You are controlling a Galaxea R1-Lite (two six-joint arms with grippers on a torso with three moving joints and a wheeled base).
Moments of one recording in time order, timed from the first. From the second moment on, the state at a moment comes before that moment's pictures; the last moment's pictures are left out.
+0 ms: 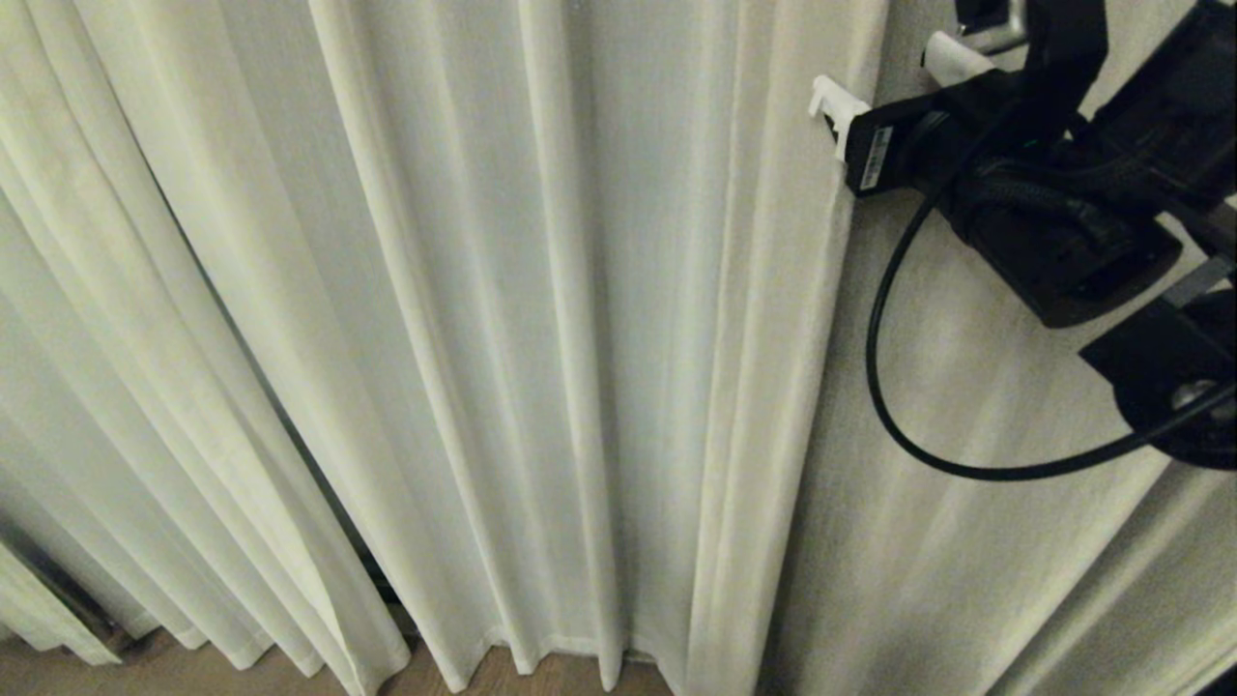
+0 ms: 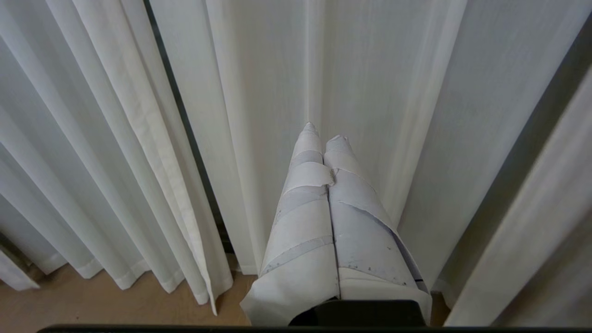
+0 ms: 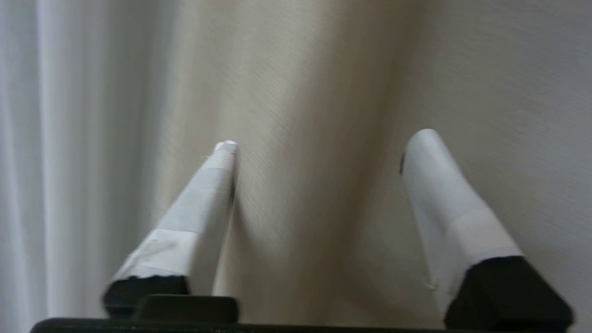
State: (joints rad) left arm 0.00 0.00 0.00 -0.01 0.02 0.01; right arm 0.54 1.70 -1.16 -1.01 -0.31 -0.40
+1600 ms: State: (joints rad) left arm 0.00 0.00 0.00 -0.01 0.02 0.01; right arm 0.25 0.93 -0.25 -0.72 -0.31 -0.05
